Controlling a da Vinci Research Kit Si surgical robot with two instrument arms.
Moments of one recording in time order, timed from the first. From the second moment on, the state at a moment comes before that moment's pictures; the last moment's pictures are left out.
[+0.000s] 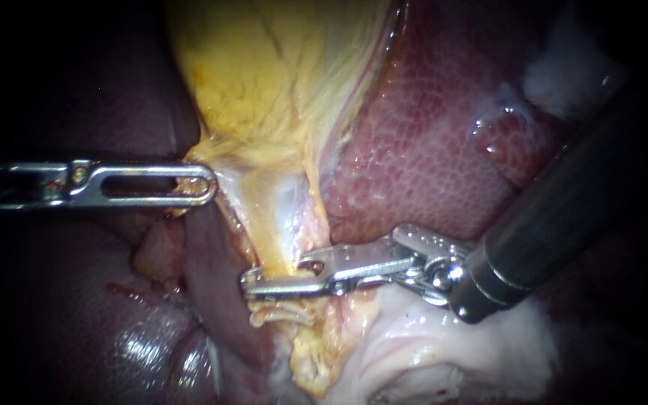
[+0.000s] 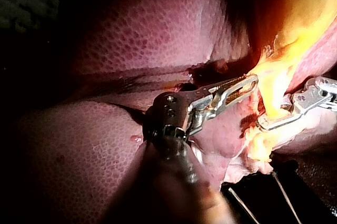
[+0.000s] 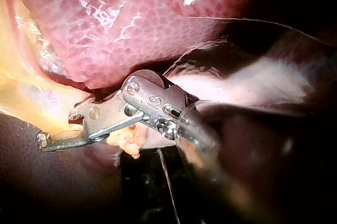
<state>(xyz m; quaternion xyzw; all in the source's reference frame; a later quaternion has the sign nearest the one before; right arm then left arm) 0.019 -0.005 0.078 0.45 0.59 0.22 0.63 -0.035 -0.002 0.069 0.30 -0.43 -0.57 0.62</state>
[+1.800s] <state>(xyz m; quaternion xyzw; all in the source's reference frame) 0.003 0.003 0.068 0.33 0.62 0.19 0.69 -0.035 -0.002 0.069 0.30 -0.44 -0.57 0.62</state>
